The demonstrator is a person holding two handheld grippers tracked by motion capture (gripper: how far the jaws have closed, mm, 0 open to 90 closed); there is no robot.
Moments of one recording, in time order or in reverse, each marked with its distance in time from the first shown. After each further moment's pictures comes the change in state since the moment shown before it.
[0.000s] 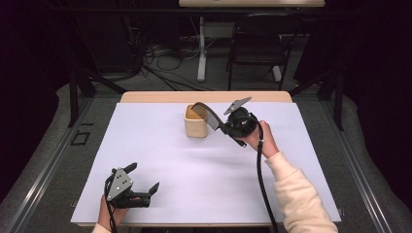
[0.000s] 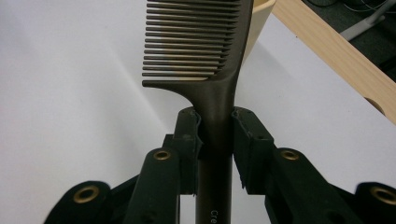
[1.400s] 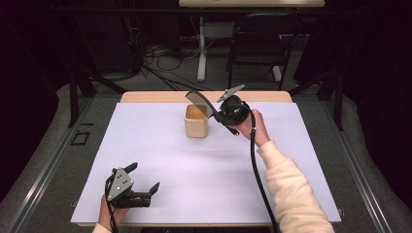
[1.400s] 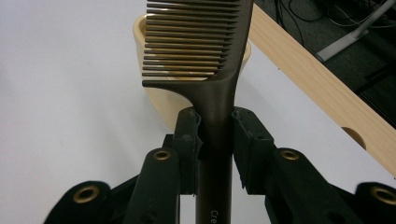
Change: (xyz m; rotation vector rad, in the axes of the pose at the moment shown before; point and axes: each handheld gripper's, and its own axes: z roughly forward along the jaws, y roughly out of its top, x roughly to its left) left arm 0.000 0.000 0.001 -0.002 -0.001 0.004; right arm -0.012 0.035 0.012 -0.035 -0.030 -0.001
